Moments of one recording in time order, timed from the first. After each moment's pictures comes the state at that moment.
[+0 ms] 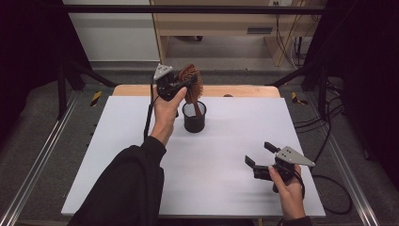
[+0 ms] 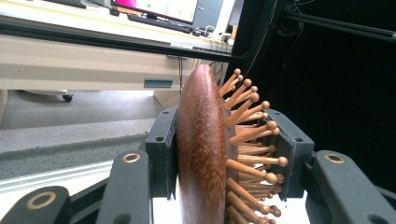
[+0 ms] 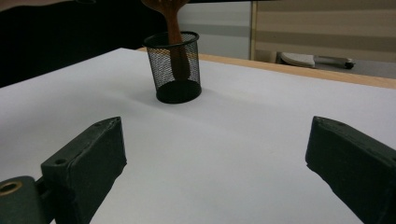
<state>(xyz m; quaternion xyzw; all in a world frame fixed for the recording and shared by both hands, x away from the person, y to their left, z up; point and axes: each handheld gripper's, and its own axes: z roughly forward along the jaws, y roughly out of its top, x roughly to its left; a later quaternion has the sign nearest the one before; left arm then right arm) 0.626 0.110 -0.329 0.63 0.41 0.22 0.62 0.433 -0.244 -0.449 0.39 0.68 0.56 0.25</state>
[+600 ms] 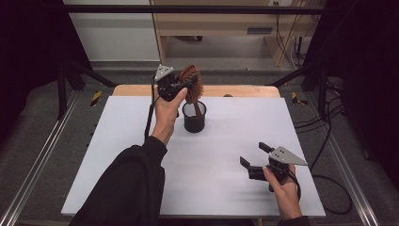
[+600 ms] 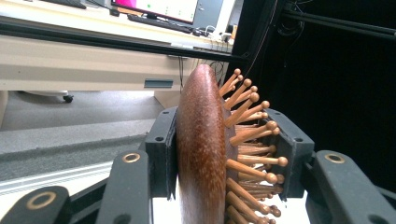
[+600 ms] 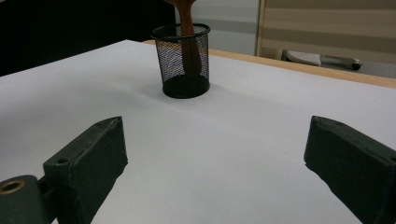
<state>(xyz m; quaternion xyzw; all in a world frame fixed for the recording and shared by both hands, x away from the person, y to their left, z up) 0.629 0.109 -0.333 0.63 0.41 0.22 0.62 0.436 -0.231 -0.454 0.37 0.70 0.55 0.25</state>
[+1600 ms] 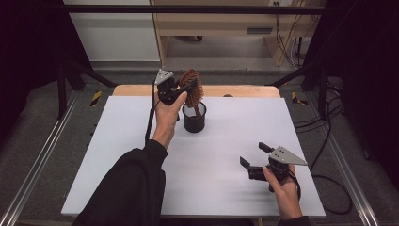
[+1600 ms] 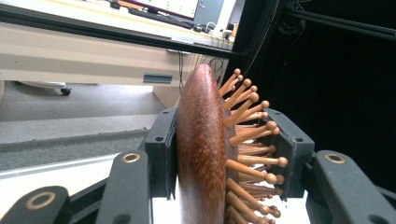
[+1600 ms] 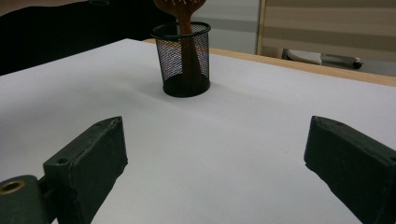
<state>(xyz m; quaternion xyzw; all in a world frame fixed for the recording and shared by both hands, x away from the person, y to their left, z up) 0.627 0.110 -0.348 0.62 0.42 0.21 0.62 0.436 -0.231 -0.454 0.38 0.70 0.55 0.25</state>
